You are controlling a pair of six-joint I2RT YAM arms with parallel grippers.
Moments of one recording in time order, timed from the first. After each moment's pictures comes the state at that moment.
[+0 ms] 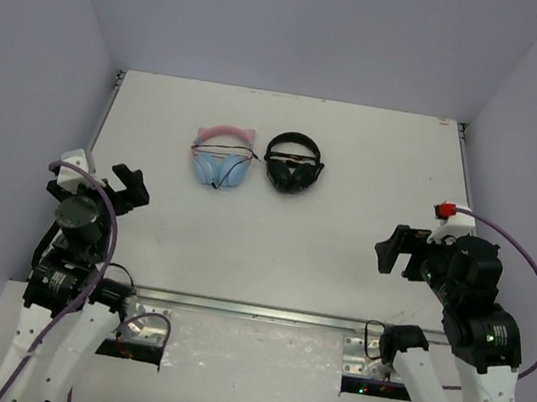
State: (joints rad) left arm -0.15 0.32 0.67 -0.52 -0.44 -0.32; right arm 0.16 0.49 0.90 -0.93 -0.05 0.14
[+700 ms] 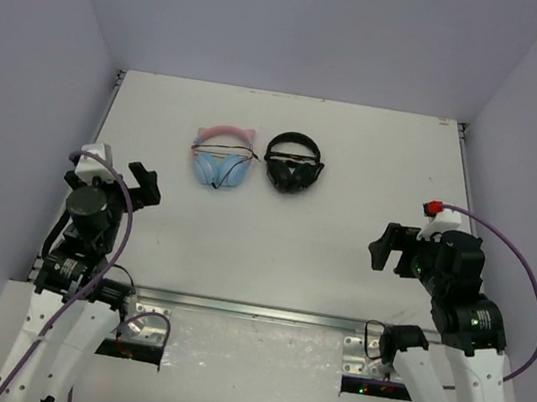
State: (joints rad) left arm -0.12 0.41 0.63 -0.44 -0.31 -0.29; right arm 0.16 0.52 0.77 -0.82 -0.06 0.15
